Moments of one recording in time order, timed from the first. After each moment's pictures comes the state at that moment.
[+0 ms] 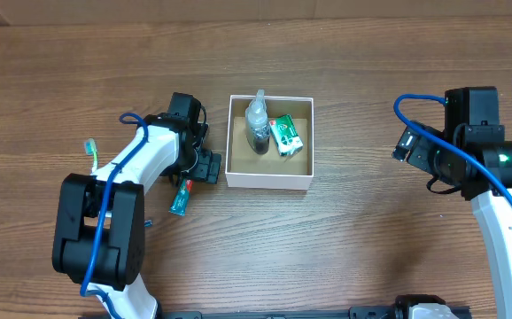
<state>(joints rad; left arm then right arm) -0.21 1.89 1.17 -0.75 0.02 -0.05 0.00 1.26 1.30 -1.19 0.13 0.46</state>
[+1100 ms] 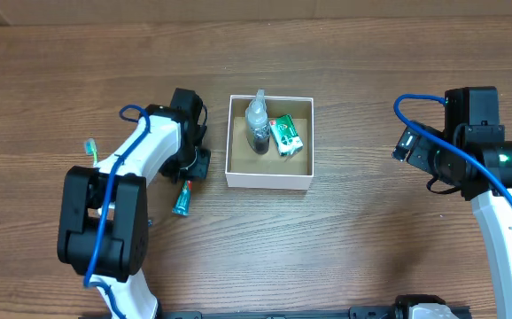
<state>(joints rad) -0.21 1.93 1.27 -0.92 0.00 -0.06 0.00 1.26 1.30 -1.19 0.13 0.46</state>
